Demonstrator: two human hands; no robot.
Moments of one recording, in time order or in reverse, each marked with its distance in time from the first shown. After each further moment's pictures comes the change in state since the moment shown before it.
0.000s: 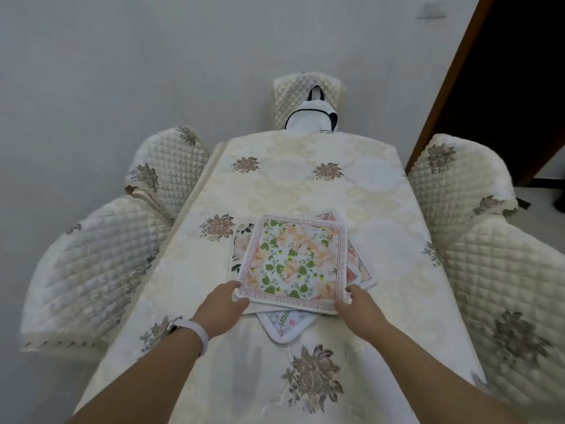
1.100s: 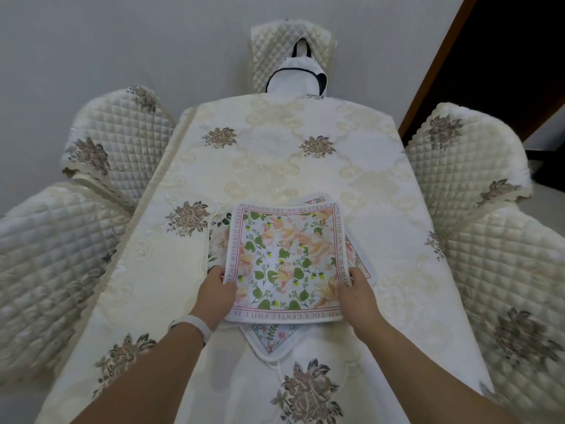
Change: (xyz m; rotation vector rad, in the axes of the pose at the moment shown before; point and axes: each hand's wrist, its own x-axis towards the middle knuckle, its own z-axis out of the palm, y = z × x) left_hand 0.089 0.016 0.032 -0.508 0.108 -0.193; right_hand 0.062 -0.007 0.014 0.421 0.184 0.174
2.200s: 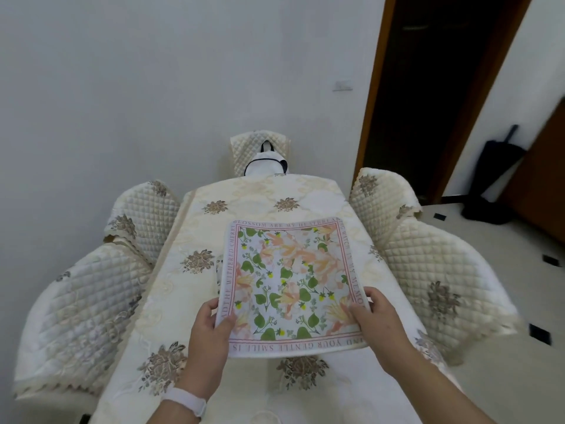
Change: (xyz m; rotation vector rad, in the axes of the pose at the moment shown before) left_hand -0.244 -0.006 -0.083 -0.603 -0.105 0.370; right_hand -0.272 -0.019 -0.095 0.314 0.082 -0.233
